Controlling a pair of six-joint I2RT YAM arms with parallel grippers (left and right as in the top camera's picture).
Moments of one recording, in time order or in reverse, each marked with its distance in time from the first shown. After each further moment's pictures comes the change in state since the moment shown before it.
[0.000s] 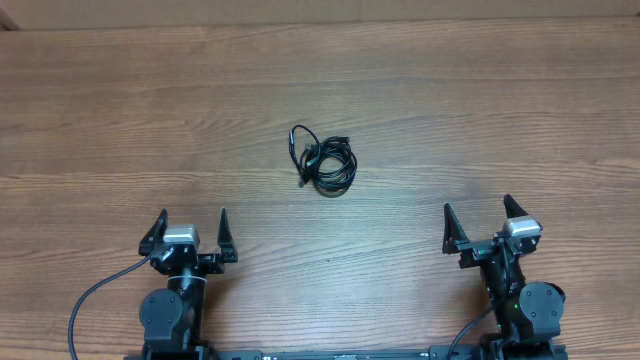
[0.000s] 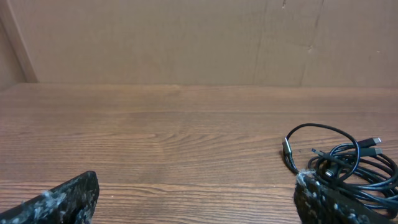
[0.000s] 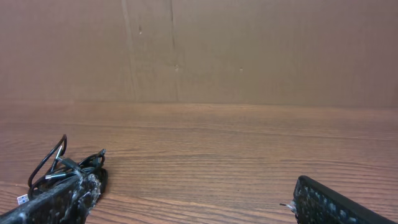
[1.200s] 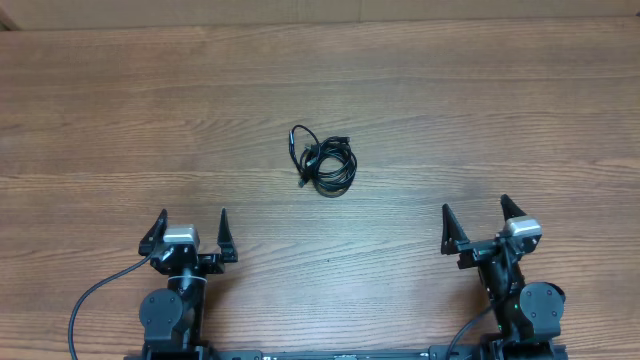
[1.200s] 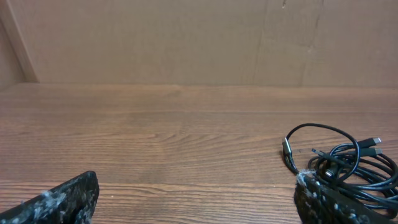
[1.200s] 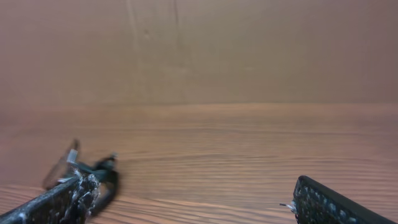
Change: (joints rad) left arm 0.000 0.000 0.000 0.000 0.000 0.000; right arm 0.000 0.000 0.000 0.011 -0.043 0.090
